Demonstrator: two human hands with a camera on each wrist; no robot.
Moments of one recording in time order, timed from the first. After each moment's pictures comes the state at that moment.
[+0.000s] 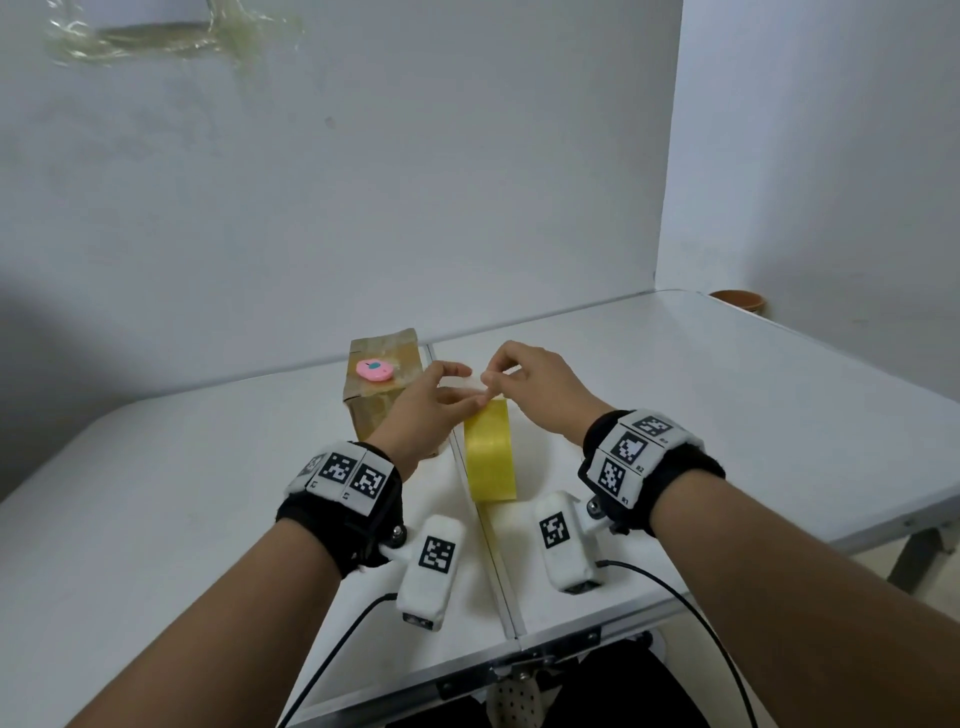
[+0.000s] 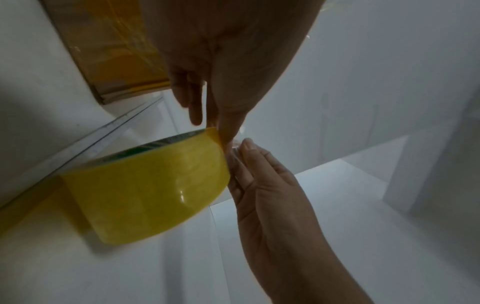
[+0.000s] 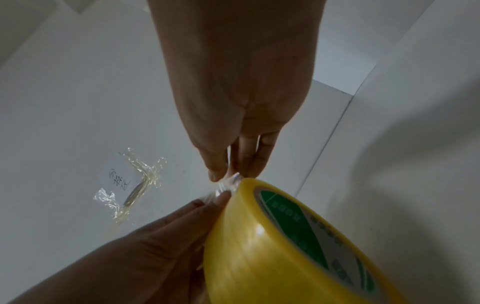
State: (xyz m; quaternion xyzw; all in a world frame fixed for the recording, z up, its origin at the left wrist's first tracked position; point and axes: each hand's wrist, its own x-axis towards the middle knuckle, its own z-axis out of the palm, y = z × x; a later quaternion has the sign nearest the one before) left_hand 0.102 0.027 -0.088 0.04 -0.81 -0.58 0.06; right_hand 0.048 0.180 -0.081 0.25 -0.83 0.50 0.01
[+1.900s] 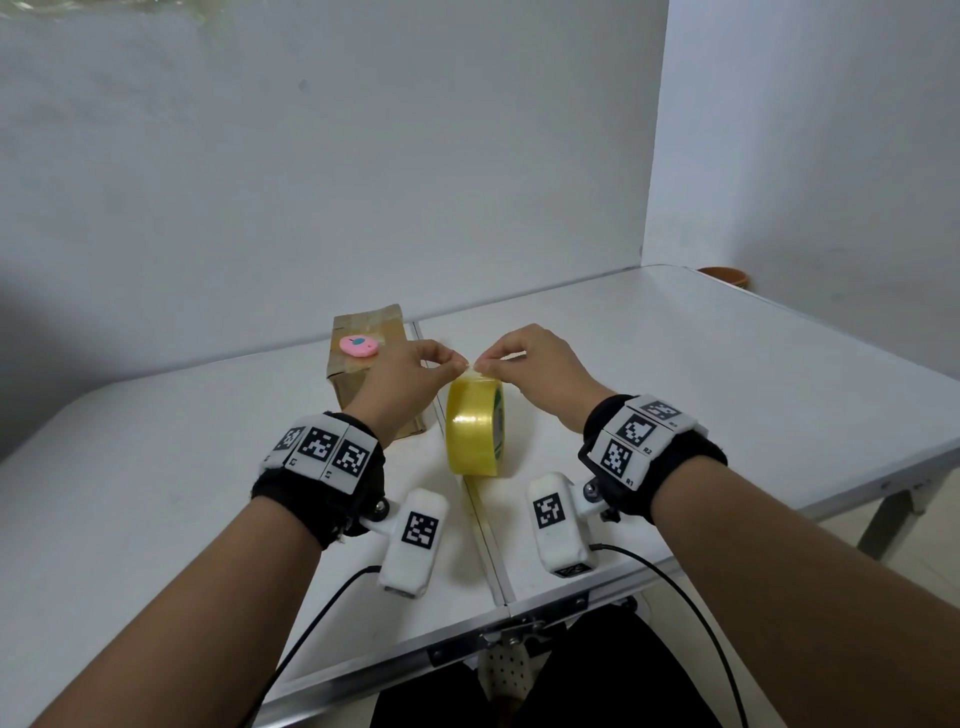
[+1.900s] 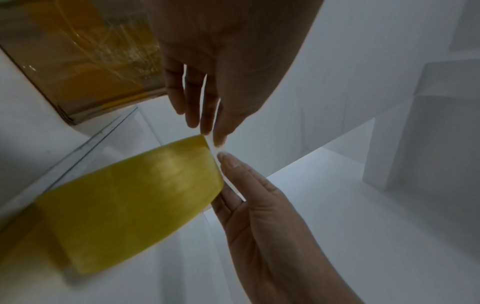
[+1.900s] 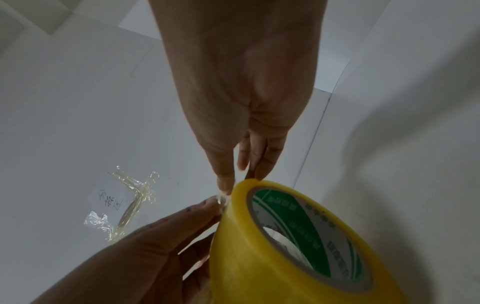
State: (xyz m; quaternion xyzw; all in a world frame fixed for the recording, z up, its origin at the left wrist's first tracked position) left_hand 0.101 0.024 -0.079 0.05 -0.88 -0.46 0.13; right_hand 0.051 0.190 -0.093 0.21 -0.81 0.54 0.00
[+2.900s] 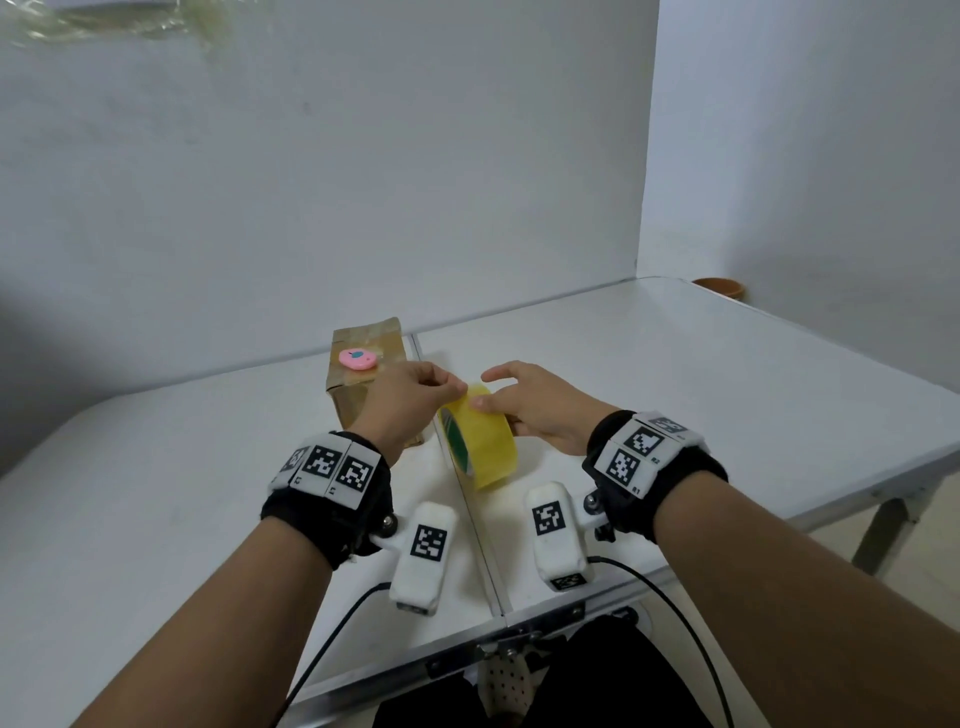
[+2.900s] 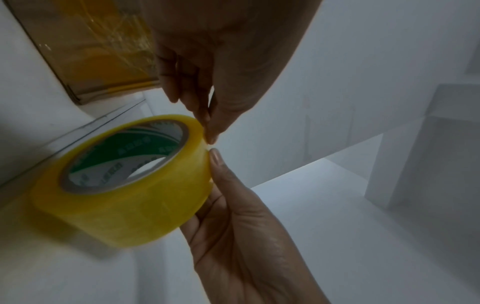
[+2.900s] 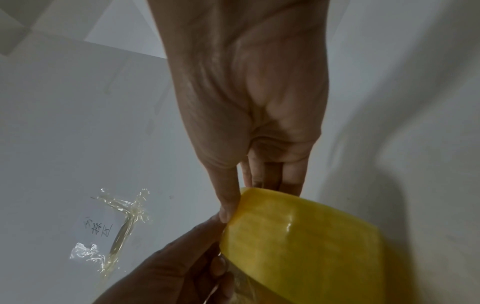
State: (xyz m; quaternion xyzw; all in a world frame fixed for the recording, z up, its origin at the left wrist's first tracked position) left_hand 0.104 0.030 -0.085 0.08 -0.85 -0.51 0.11; right_hand 0.065 0.193 -0.095 0.13 -0.72 0.64 -0.23
